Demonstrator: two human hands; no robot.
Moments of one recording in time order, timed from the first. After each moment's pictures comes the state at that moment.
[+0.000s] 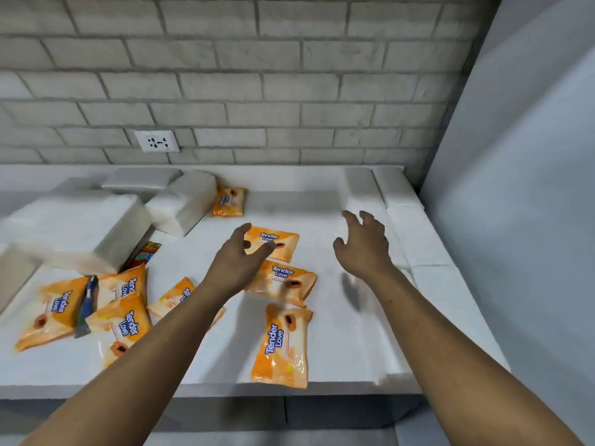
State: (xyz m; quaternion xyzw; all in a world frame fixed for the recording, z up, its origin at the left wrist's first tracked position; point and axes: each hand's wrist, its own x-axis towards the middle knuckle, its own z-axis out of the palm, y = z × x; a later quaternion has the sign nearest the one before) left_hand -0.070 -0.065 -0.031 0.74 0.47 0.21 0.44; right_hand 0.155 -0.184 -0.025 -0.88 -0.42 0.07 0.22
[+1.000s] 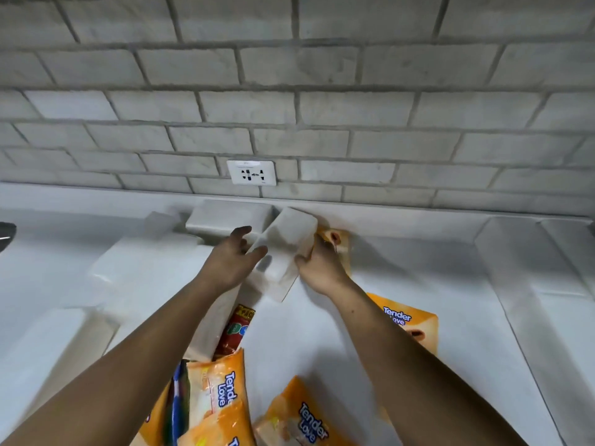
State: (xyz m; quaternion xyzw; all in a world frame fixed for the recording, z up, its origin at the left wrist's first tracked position) left_hand -0.181 0.267 -0.026 0.75 0.53 0.16 0.36; right_hand 0.004 0.204 -0.083 -0.78 -0.44 0.32 0.31
